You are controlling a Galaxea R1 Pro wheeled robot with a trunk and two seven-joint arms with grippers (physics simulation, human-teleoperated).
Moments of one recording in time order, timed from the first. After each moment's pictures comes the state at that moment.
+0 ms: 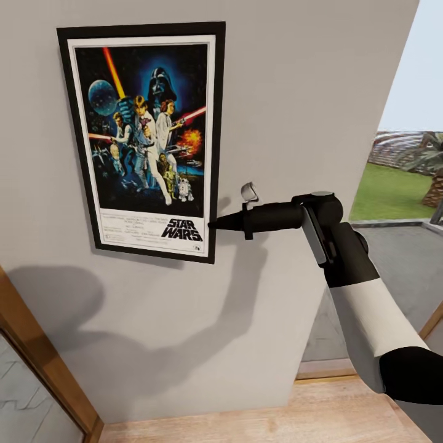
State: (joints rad) left arm 0.03 0.01 0.34 -0.68 -0.12 -0.01 -0.06; right arm -1.13 -0.03 0.23 -1.28 -0.13 0.86 1.31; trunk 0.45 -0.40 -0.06
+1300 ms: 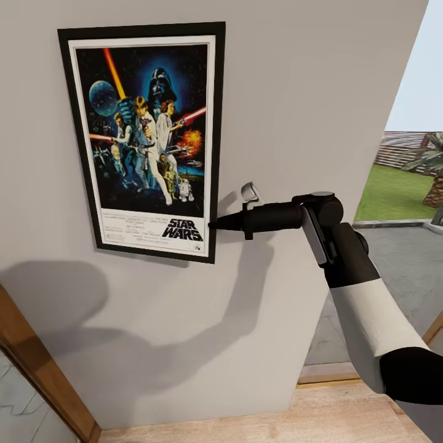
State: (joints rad) left arm 0.03 0.01 0.34 -0.68 -0.13 -0.02 -0.06; right arm -1.13 -0.03 0.23 -1.29 -0.12 0.86 1.31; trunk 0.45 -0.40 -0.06
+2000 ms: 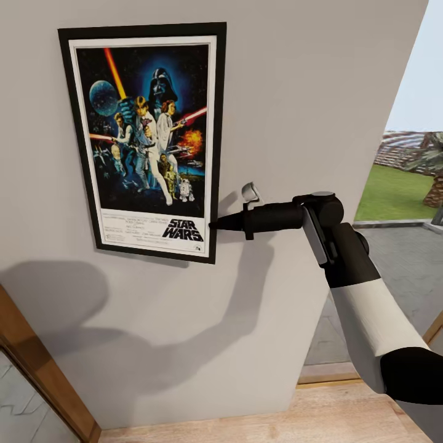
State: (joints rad) left arm 0.03 0.02 0.34 -0.68 -0.12 -0.02 -0.06; right arm -1.13 -0.03 0.23 -1.28 -0.13 0.86 1.32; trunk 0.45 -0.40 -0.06
